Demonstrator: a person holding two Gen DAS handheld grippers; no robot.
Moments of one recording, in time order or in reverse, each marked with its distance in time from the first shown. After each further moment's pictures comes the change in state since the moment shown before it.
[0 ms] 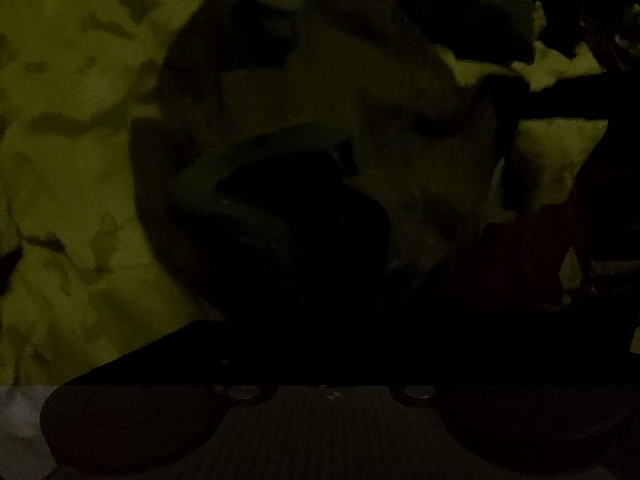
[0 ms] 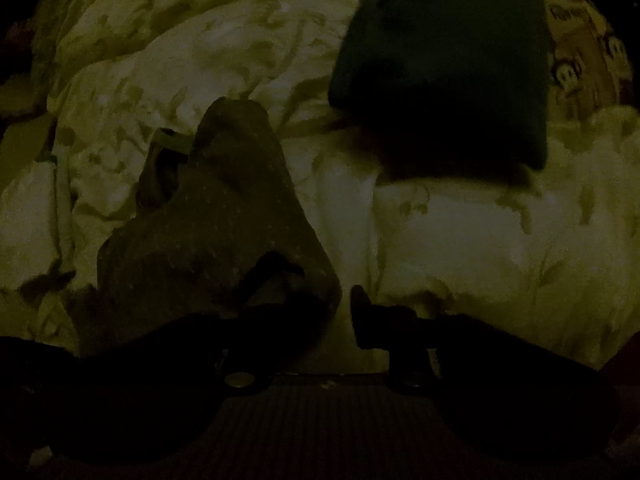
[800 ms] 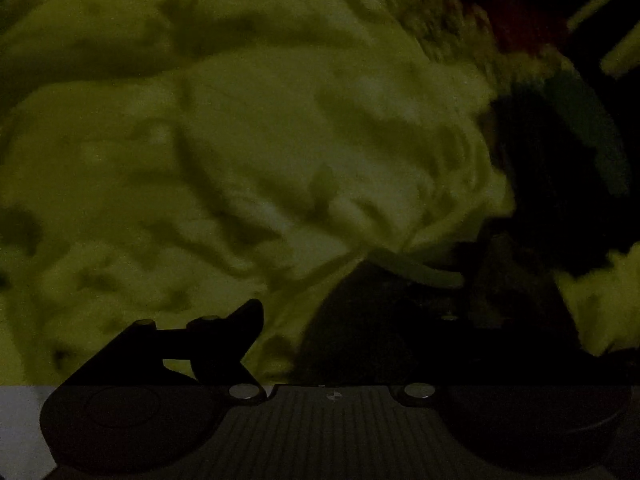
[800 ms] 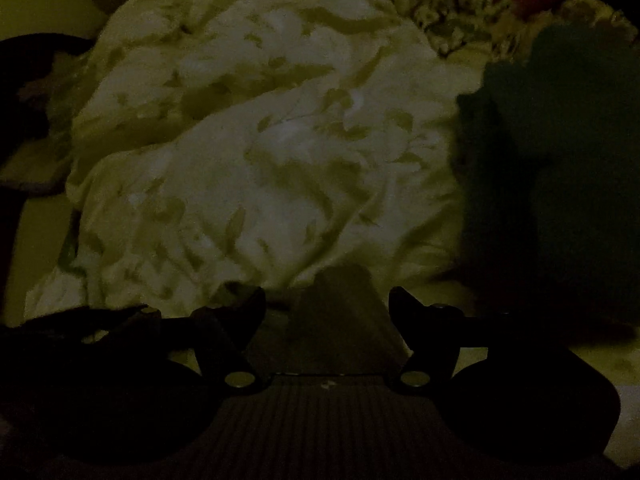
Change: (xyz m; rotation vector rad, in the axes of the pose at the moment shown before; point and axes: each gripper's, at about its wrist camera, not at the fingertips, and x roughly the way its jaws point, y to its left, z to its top) left arm -0.004 0.102 0.156 0.017 -0.283 0.136; right arm 0.055 0.064 0.114 0.080 -0.126 0.104
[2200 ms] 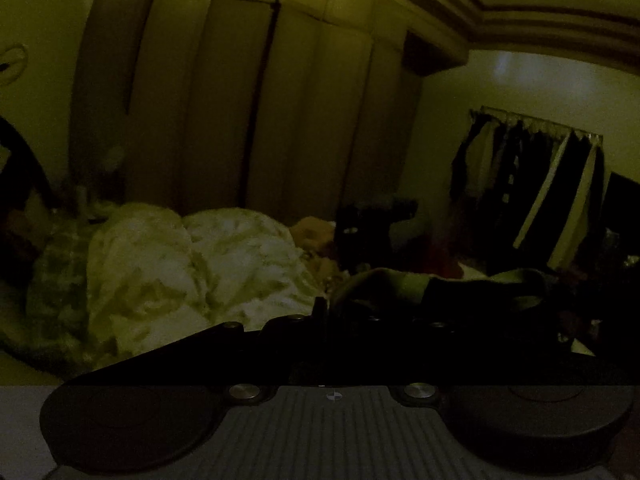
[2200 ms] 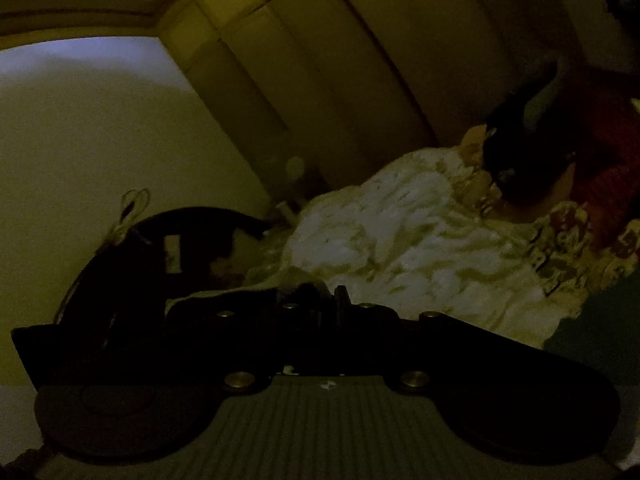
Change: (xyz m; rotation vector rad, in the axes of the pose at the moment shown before) left arm -0.352 -0.049 -0.016 0.016 -0.829 0.015; right arm -0.295 0.014 0.037 -0.066 -0.541 0.502
